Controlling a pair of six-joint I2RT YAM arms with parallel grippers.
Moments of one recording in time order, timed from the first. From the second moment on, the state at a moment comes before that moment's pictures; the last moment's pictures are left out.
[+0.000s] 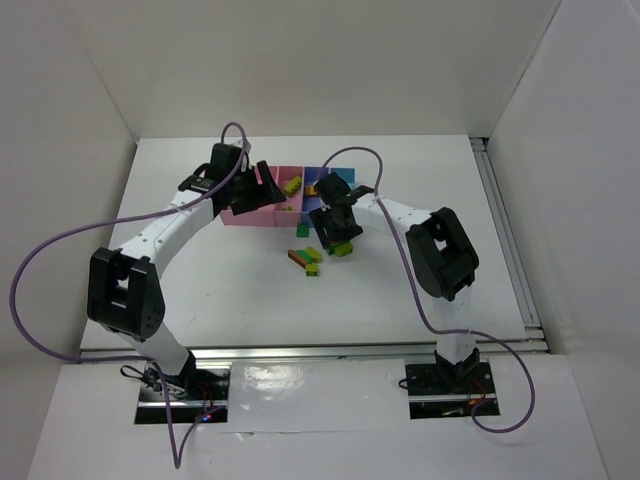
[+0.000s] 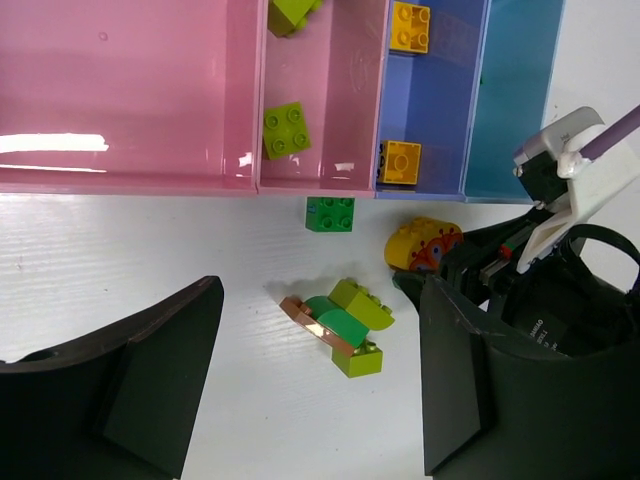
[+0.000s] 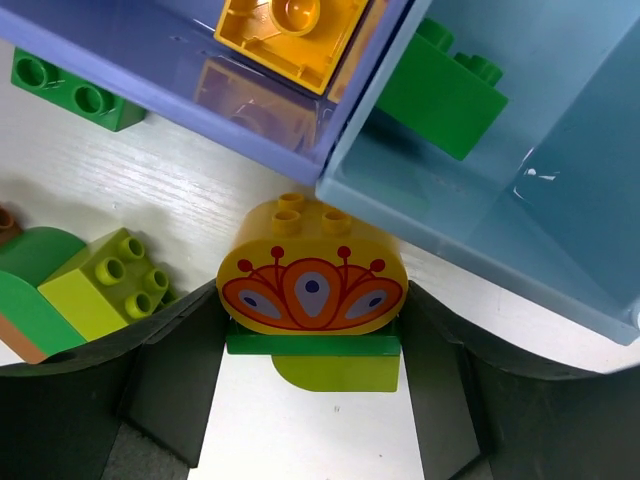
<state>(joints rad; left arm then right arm) -0.28 1.63 1.35 -0.48 0.11 -0.56 0.61 2.04 1.50 -0.59 0.08 0.18</state>
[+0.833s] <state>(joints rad) -0.69 1.34 0.77 -0.09 0.12 -0.85 0.60 1.61 1.25 -0.39 -0.11 0.61</state>
